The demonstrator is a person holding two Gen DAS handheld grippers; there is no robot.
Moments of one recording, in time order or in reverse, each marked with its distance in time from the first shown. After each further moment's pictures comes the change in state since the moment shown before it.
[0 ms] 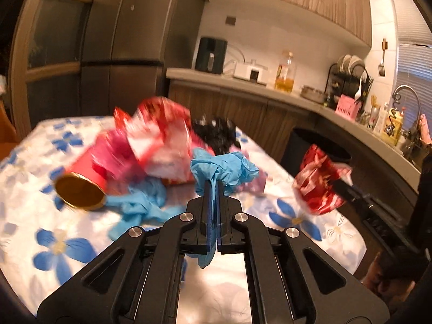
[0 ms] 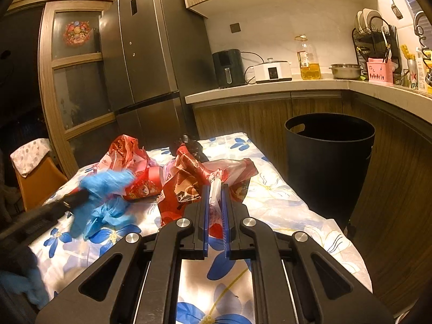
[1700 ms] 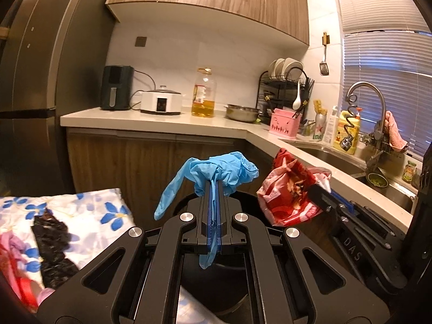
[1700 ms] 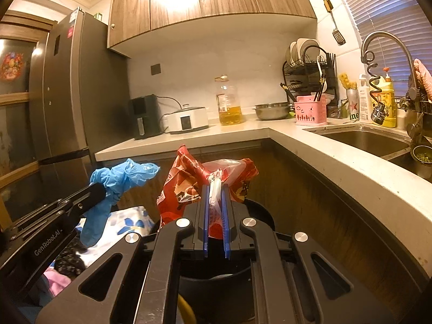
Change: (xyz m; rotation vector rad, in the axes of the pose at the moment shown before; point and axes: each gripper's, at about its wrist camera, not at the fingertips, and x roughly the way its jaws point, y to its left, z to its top) left arm 0.175 -0.237 0.117 0.163 -0.110 -0.347; right arm 0.035 -0.172 0.128 0.063 -0.204 -0.378
